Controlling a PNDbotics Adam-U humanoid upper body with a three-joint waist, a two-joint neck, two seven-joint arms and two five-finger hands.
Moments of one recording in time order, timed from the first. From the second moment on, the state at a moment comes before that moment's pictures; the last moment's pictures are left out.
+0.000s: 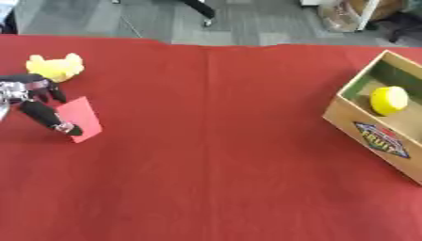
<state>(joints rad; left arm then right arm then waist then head) -0.59 0.81 -0.20 -1.33 -0.71 0.35 -0.70 -0.45 -0.64 0.06 -1.65 -0.13 0.35 -0.12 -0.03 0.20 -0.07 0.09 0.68</state>
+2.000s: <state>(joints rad) -0.52 0.87 -0.16 -1.75 -0.55 0.41 -0.63 -0.43 -0.63 0.05 -1.65 -0.13 0.35 -0.13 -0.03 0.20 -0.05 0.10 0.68</state>
